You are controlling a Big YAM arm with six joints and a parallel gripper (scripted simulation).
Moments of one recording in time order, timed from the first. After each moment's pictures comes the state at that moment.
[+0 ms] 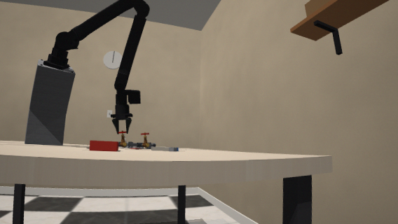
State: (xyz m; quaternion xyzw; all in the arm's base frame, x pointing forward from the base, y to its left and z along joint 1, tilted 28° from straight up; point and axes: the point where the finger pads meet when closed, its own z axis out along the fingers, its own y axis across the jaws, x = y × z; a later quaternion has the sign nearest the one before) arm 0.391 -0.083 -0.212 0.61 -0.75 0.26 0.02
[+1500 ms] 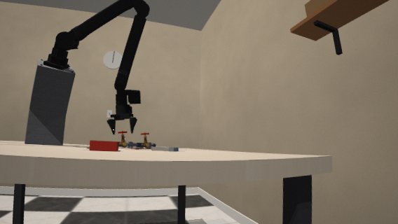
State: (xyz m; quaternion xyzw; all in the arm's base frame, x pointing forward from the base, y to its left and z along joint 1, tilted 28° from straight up) arm 0.392 -0.083 -0.212 0.54 -0.80 0.26 -0.01
